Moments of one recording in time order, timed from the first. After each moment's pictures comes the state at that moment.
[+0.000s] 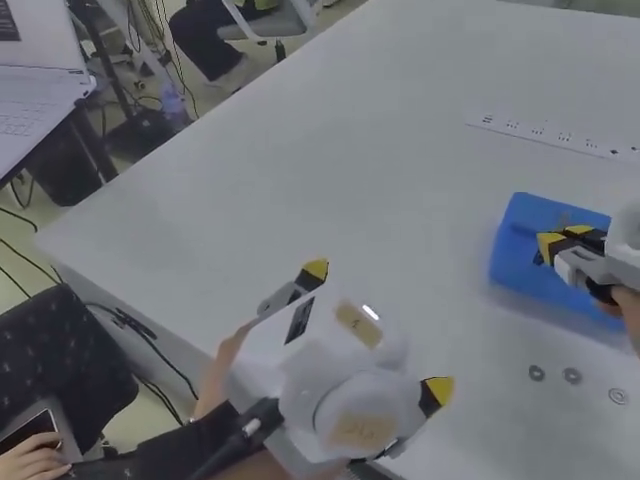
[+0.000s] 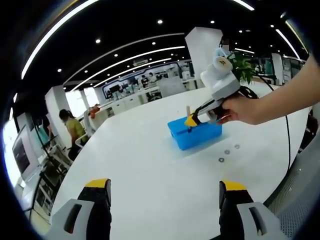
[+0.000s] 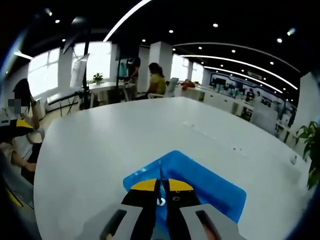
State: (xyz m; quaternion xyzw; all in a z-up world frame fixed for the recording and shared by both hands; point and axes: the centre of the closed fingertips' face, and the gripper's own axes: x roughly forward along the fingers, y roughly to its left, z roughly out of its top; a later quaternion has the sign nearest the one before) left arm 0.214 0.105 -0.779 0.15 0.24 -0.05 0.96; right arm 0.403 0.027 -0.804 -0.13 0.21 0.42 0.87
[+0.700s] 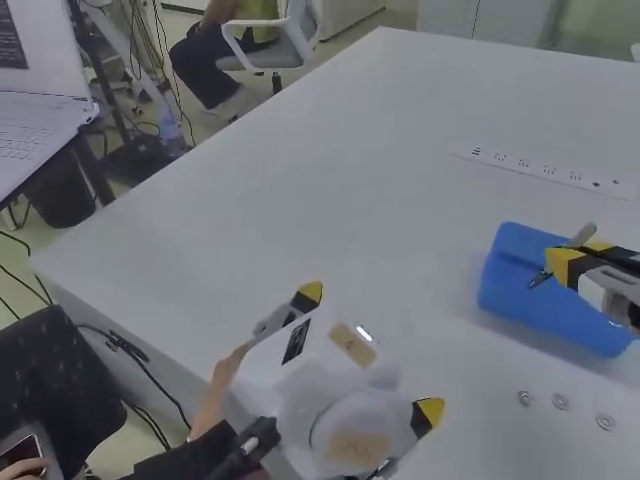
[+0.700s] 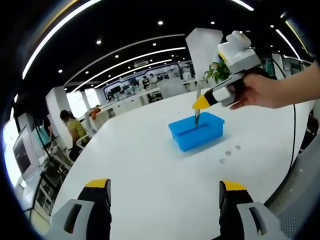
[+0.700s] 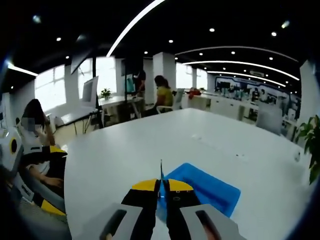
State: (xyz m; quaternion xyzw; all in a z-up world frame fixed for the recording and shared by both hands) left arm 0.213 0.106 -0.777 0.15 0.24 -0.04 0.96; right arm 0.352 0.008 -0.743 -0.08 0.19 0.46 0.86
